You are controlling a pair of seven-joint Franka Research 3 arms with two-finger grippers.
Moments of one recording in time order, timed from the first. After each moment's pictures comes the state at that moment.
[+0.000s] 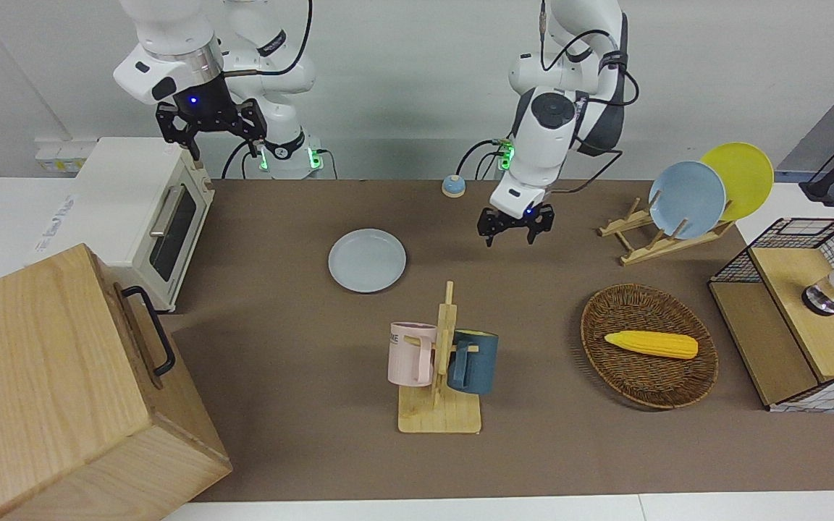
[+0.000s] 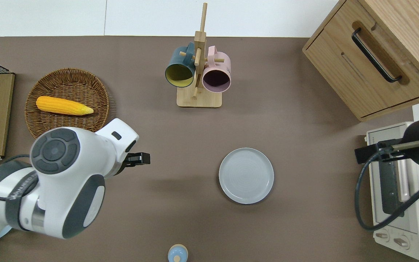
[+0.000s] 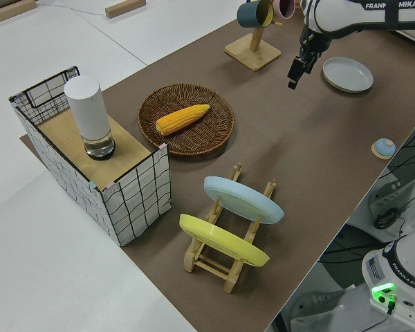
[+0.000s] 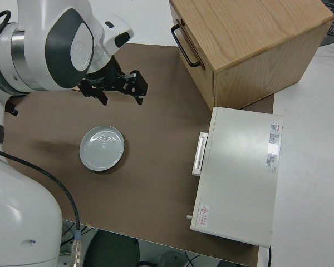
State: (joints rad) left arm -0.05 -0.07 -0.27 -2.10 -0.03 2.02 -0.35; right arm -0.03 -0.06 0.14 -1.54 -0.03 1.40 0.01
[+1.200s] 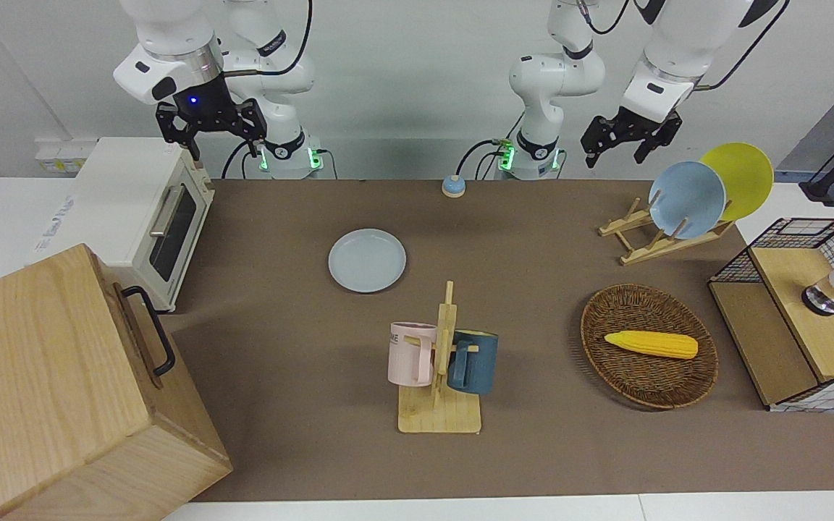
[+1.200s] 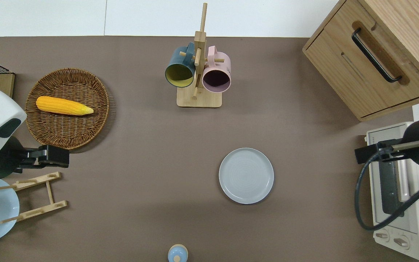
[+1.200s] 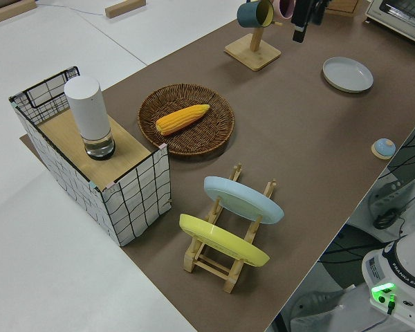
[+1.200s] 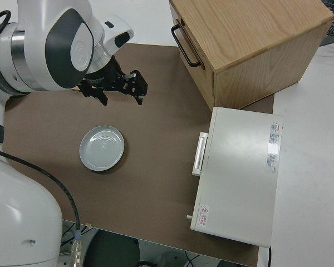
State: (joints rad) left arm -0.01 -0.10 -0.11 -1.64 -0.02 1.44 -0.19; right arm -0.03 -0.06 0.14 -1.54 -0.03 1.40 0.01
